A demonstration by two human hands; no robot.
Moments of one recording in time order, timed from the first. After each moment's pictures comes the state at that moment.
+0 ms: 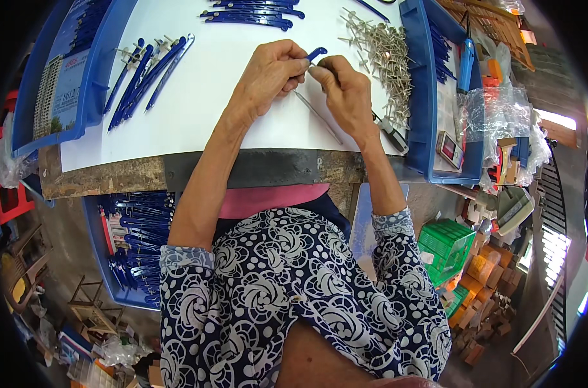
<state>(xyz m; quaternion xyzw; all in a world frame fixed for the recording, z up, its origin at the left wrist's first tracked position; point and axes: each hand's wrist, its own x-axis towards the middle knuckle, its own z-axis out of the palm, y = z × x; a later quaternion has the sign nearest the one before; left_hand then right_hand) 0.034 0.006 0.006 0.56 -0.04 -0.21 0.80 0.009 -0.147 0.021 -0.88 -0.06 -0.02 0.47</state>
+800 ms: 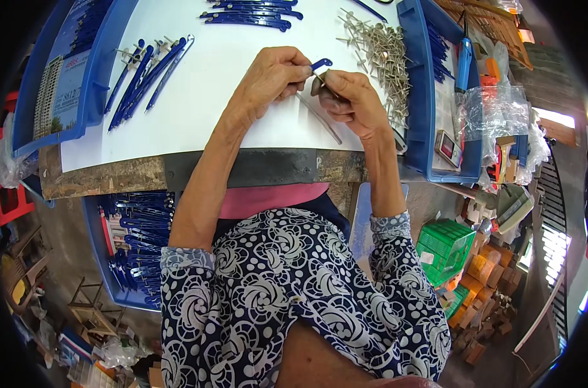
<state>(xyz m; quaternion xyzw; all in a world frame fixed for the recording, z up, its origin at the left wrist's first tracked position) 0.031 0.006 0.008 0.60 -0.07 -0.25 0.76 0.004 -0.169 0.027 -0.56 0.04 0.28 0.78</state>
